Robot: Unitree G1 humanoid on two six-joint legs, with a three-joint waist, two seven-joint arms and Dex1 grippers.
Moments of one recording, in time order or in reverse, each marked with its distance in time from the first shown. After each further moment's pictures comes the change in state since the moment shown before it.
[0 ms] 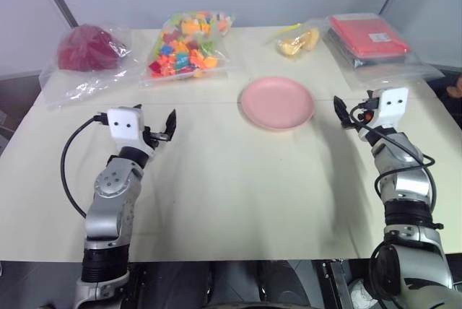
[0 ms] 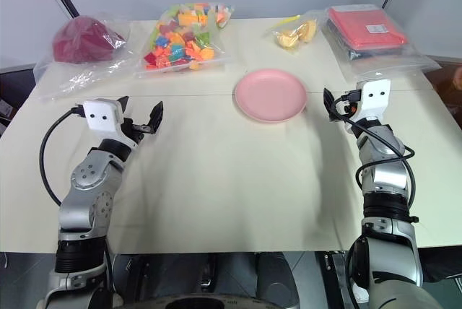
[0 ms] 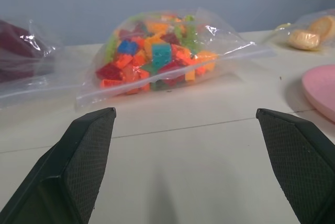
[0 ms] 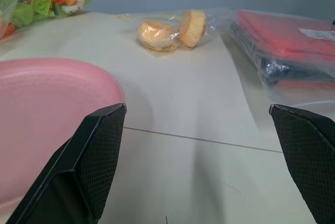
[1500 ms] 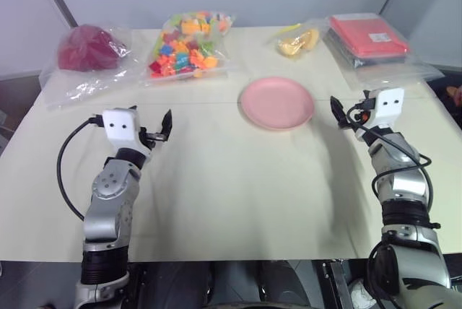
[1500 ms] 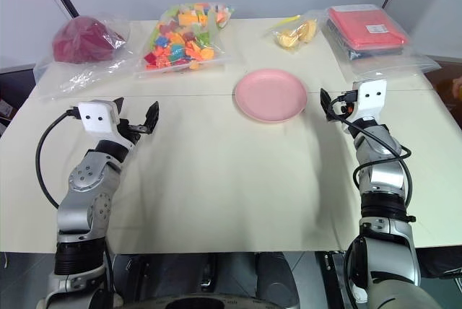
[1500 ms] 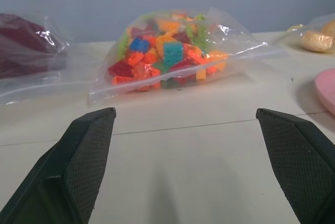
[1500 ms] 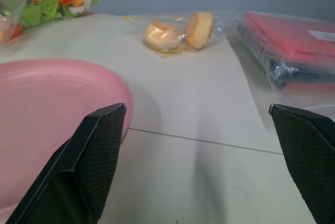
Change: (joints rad) left arm 0.010 -0.009 0.021 -0.007 0.000 0.003 0.023; right arm -0.002 0.011 0.011 0.001 -0.001 -0.011 0.003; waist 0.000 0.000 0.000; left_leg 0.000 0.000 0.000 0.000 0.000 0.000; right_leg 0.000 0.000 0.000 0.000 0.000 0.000
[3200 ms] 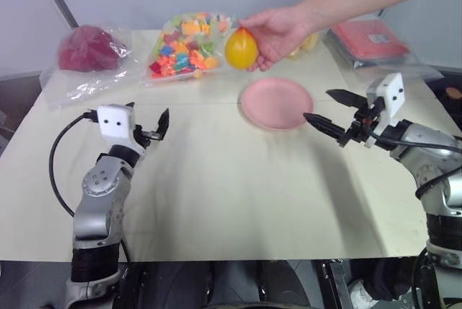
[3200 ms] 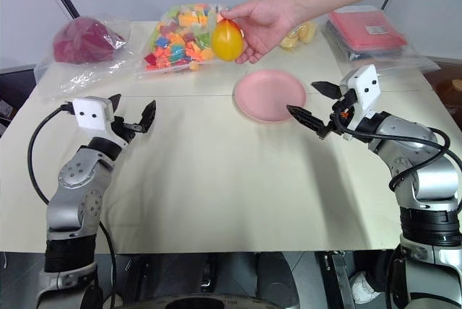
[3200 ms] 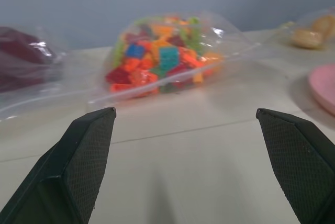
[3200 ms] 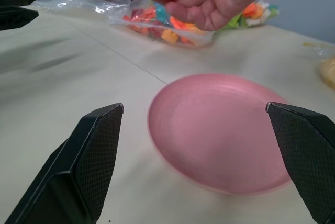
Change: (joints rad) left arm -0.047 0.073 0.018 0.022 -0.056 0.039 -0.115; right arm 0.138 -0.238 0.057 -0.588 0.320 0.493 0.384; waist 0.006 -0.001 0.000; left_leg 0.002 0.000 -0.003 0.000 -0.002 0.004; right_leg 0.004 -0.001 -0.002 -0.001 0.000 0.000
